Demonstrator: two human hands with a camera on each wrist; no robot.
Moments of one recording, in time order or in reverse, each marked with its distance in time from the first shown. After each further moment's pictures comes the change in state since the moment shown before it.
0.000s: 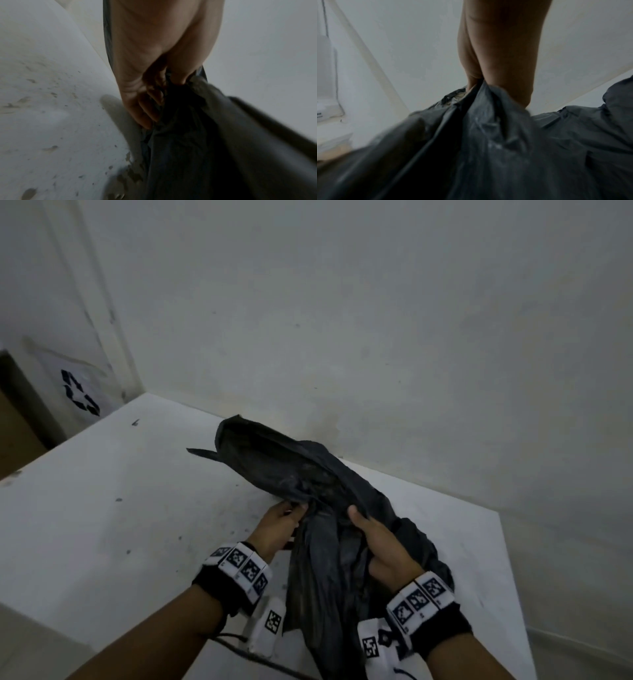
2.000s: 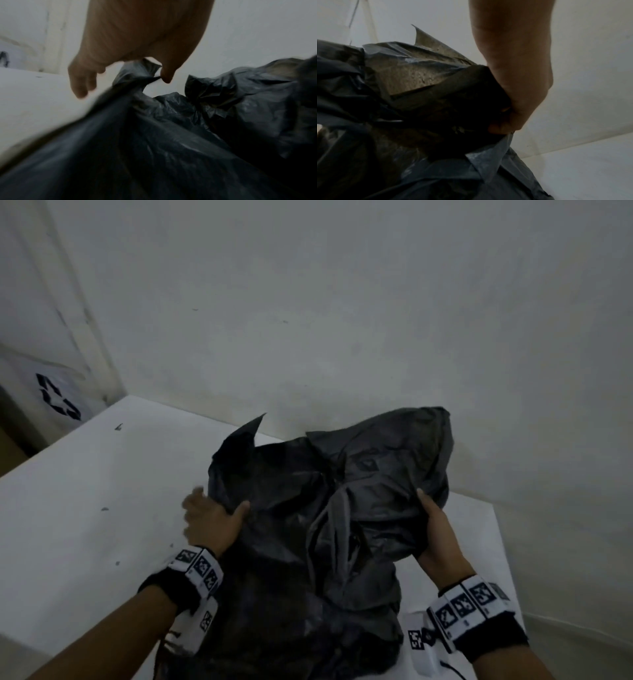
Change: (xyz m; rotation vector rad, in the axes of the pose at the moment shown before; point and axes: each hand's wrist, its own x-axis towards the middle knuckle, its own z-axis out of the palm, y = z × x) left_hand 0.033 -0.019 -0.085 0.685 0.608 0.057; right_hand -0.018 -0.047 -0.052 0.125 0.296 -0.296
